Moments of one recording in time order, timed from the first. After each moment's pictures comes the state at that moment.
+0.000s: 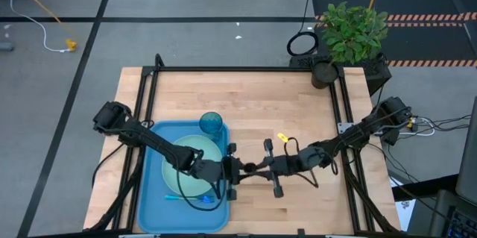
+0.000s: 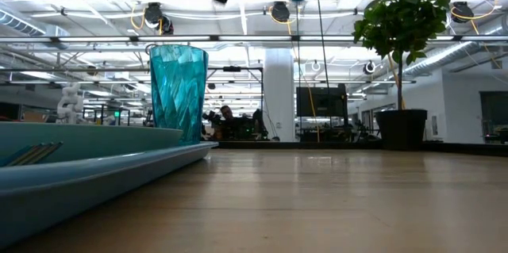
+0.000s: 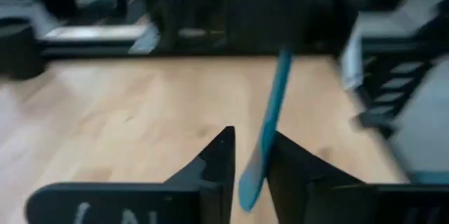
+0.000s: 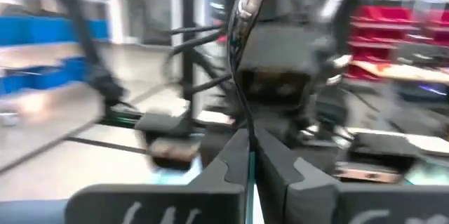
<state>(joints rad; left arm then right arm) -0.45 1.76 1.10 0.33 -0.42 -0.13 0.45 1.54 0.73 0.87 0.26 -0.02</state>
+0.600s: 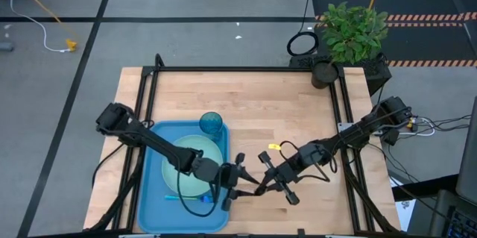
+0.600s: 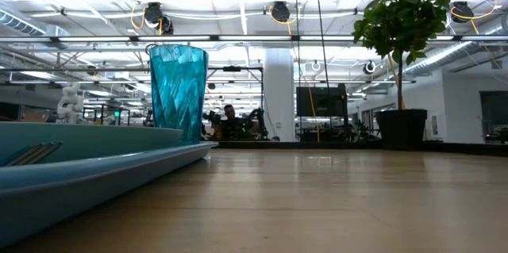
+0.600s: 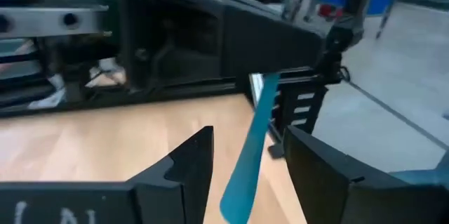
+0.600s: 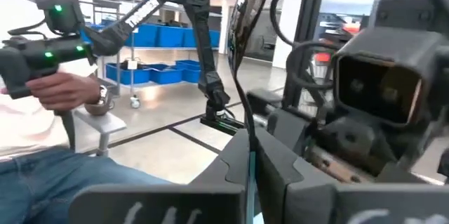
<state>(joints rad) -0.45 1.80 1.10 0.54 -0.13 -0.06 0.42 1.54 0.73 0.92 -0.19 -0.06</state>
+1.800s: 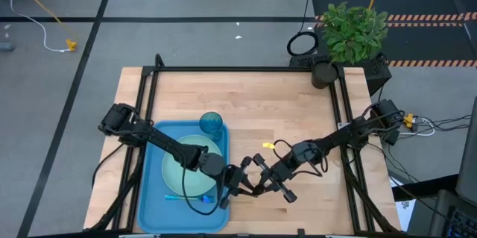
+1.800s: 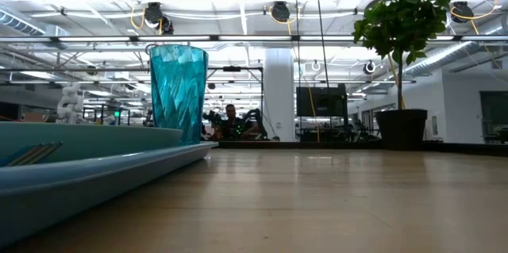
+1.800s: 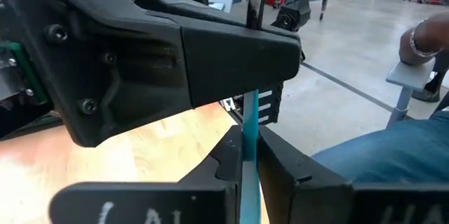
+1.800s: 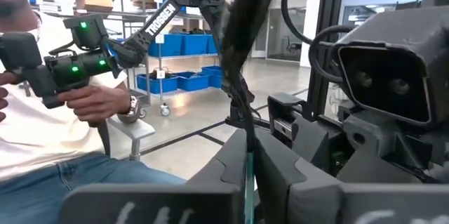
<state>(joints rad) -0.40 1.84 1.10 0.57 0.14 0.04 0.38 1.64 0.73 1.05 -0.35 0.05</state>
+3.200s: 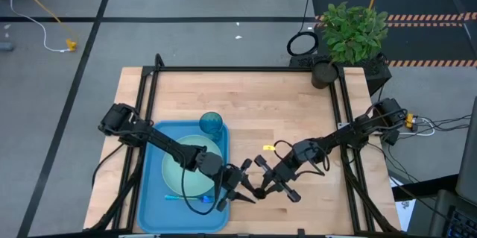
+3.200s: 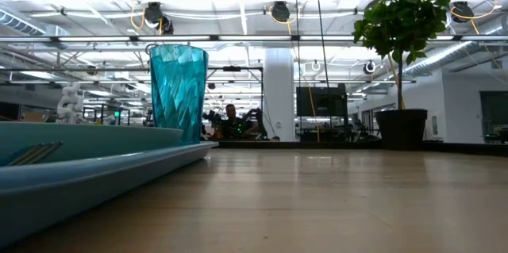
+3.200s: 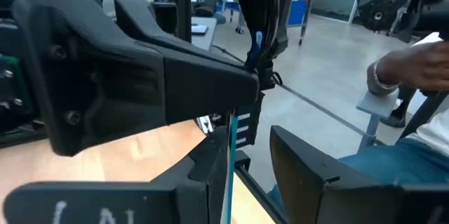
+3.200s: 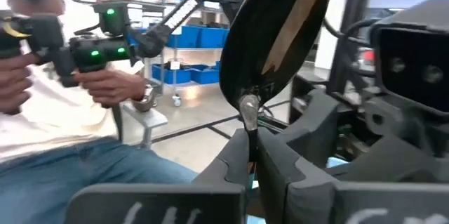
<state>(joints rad) -0.40 1.84 1.10 0.65 0.19 -0.04 0.37 1.60 0.73 0.98 -0.41 -0.02</state>
